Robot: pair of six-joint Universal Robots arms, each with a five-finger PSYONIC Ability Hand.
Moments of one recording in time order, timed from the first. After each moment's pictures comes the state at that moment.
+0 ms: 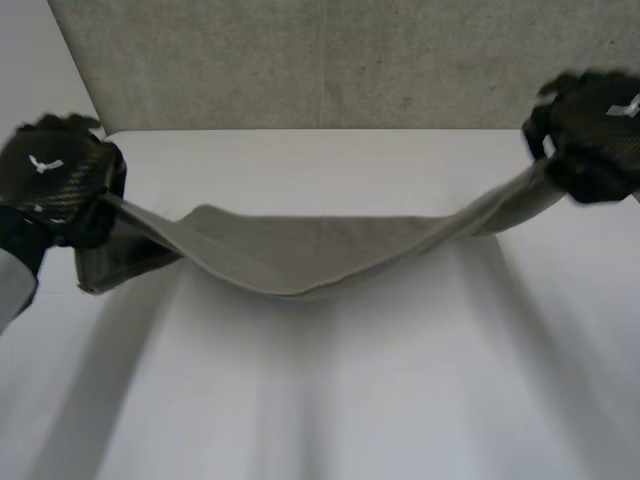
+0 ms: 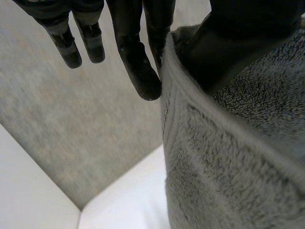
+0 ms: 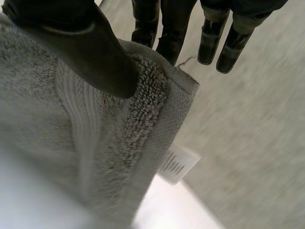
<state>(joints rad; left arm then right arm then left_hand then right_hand) 4.55 -1.32 -1.88 3.22 -1.36 3.45 1.55 -1.69 1.58 0.16 0.92 2.71 1.31 1.34 0.22 0.23 1.16 1.32 1.31 0.23 0.25 1.14</state>
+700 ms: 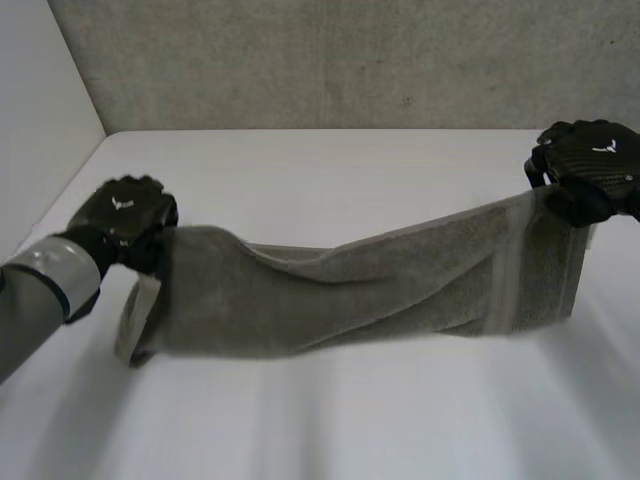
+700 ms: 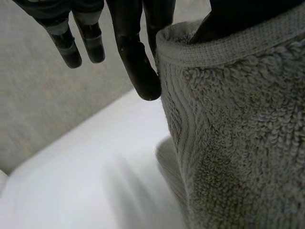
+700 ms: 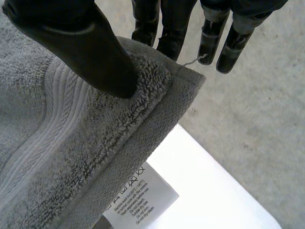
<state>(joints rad) 4.54 -1.73 -1.70 3.18 -1.29 3.48 1.50 -1.44 1.52 0.15 0.91 2.64 1.31 1.34 0.22 0.23 1.16 1.32 1.31 0.23 0.25 1.14</state>
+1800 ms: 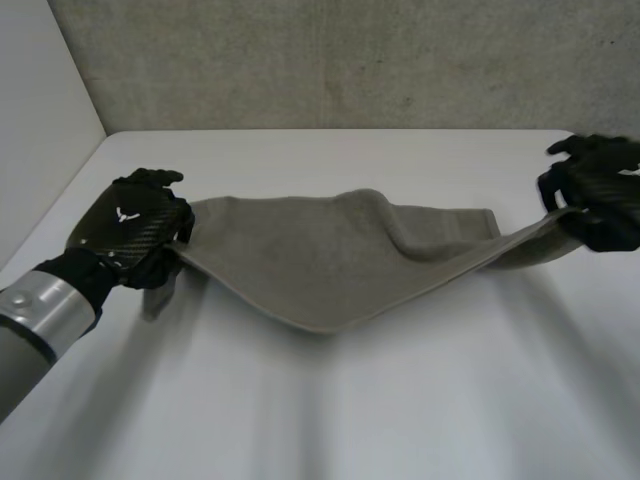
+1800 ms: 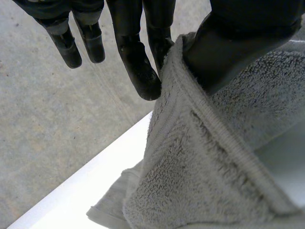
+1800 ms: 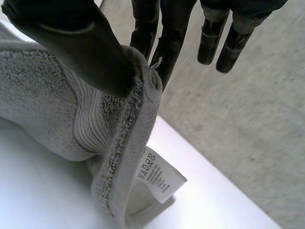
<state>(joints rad) 4.59 -1.50 -2.00 3.40 -1.08 3.47 1.31 -1.64 1.78 0.04 0.66 2.70 1.31 1.34 0.22 0.23 1.16 1.32 1.32 0.23 0.25 1.14</state>
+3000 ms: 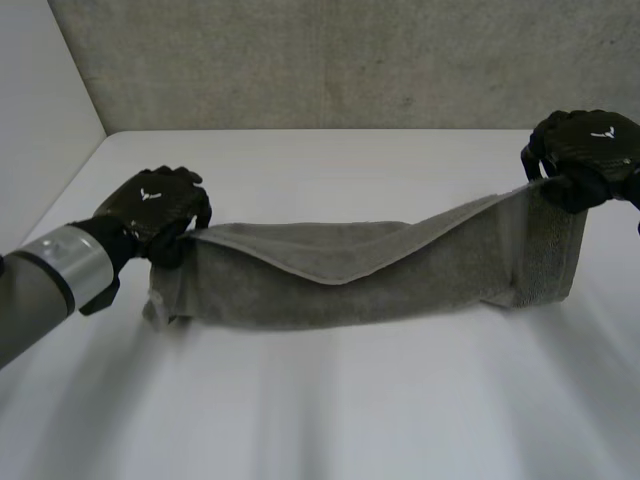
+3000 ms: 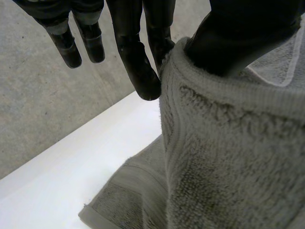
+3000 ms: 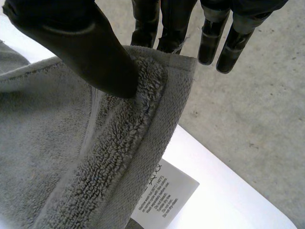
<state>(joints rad) 4.51 -1.73 -1.65 3.11 -1.14 3.46 1.52 -1.39 1.43 0.20 0.94 2.72 1.31 1.34 0.22 0.23 1.16 1.32 1.32 0.23 0.25 1.14</state>
